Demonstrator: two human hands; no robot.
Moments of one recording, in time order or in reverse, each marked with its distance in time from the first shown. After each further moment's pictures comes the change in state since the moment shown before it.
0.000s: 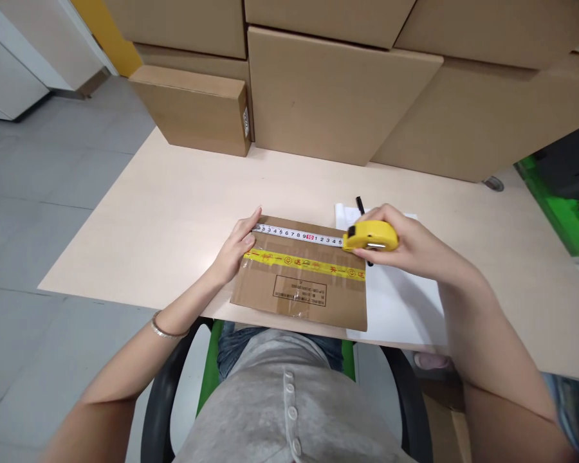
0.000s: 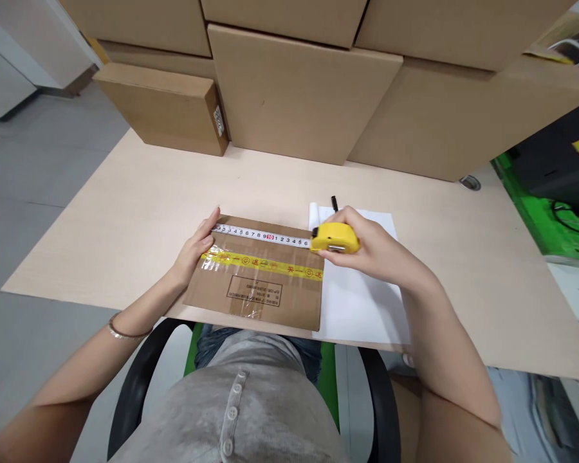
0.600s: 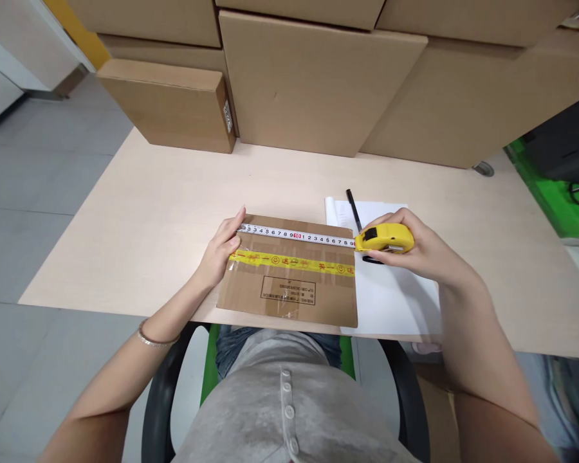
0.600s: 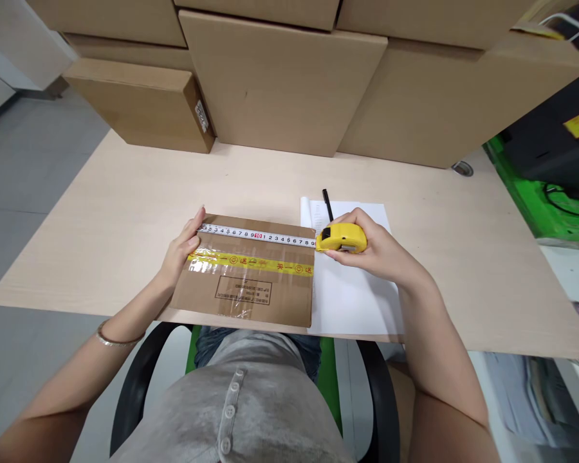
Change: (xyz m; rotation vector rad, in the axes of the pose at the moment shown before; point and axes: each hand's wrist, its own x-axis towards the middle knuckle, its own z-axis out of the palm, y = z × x) left_hand 0.000 -0.010 -0.006 0.171 0.009 0.090; right_hand -0.034 0.043 -0.003 0.161 0.139 0.032
